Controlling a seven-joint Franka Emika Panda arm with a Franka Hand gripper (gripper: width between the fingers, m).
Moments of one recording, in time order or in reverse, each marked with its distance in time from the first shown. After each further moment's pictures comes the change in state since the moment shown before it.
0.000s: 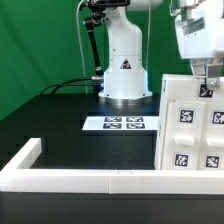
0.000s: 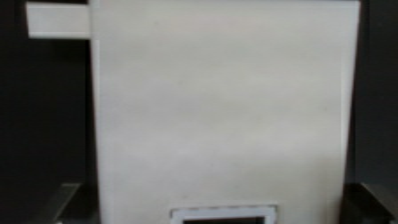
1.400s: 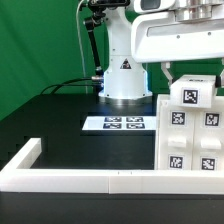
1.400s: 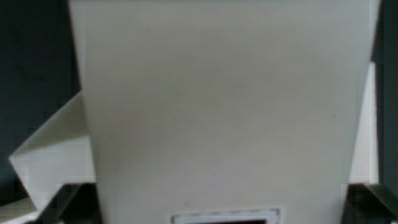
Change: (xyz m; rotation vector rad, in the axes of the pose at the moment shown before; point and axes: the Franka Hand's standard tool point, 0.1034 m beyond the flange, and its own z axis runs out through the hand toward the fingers) arm 0.015 0.001 0.001 -0.055 -0.002 -1.270
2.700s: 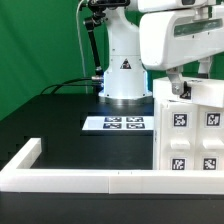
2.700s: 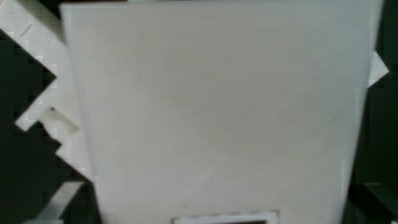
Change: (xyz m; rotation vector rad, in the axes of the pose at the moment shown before) arm 0.004 0.007 -0.001 0.019 -0.084 -1.190
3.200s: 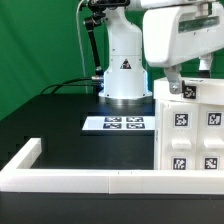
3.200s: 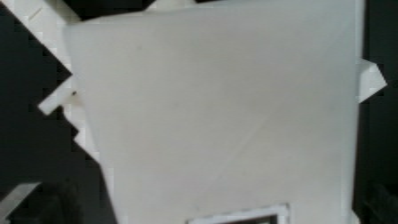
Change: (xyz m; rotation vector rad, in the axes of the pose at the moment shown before) arm -0.001 0.001 0.000 -0.001 0.000 -0.058
